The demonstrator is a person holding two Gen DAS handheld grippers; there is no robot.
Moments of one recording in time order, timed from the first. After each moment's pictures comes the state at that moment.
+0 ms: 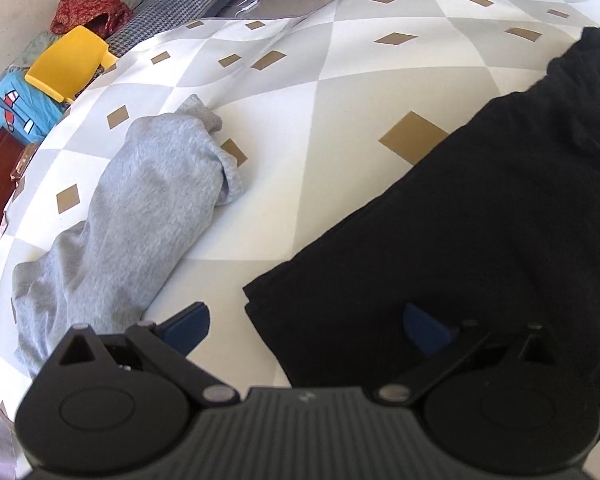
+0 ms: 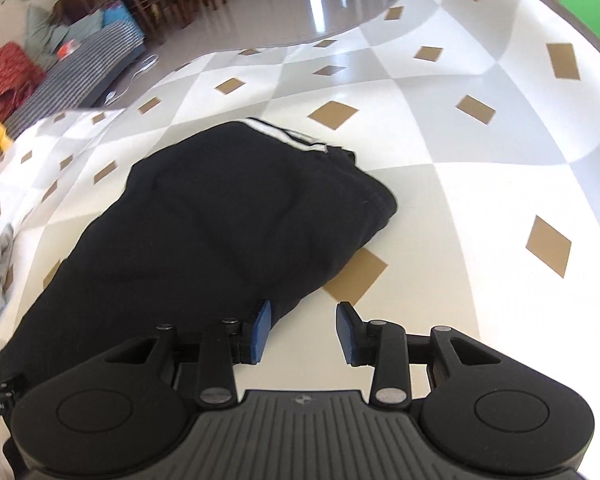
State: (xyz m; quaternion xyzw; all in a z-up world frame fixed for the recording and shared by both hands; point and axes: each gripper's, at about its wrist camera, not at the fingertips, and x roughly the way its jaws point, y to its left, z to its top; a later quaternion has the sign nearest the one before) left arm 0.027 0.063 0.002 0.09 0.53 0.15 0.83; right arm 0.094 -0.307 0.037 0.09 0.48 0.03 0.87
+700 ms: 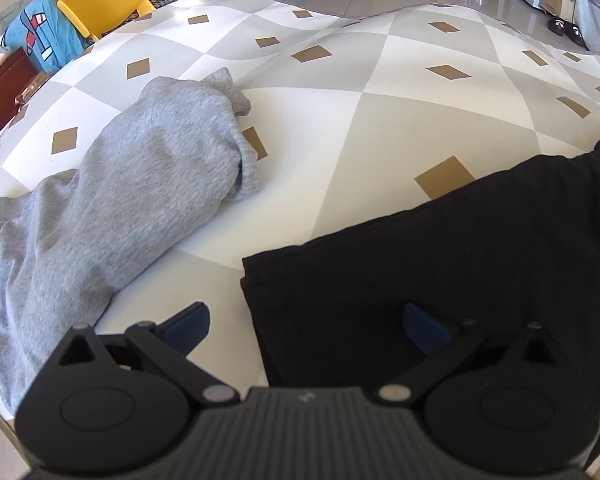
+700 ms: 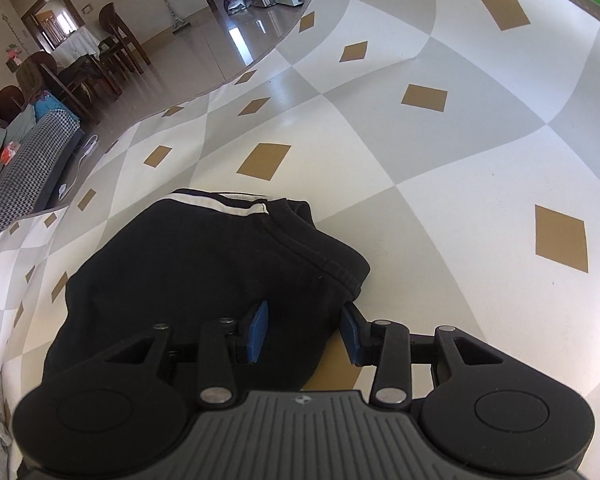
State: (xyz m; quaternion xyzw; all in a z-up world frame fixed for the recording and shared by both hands) left arm 0.038 0.084 -0.003 -0.02 0.52 0.17 0.84; right arm 0.137 -0.319 0.015 0.17 0.44 -0.04 0.88
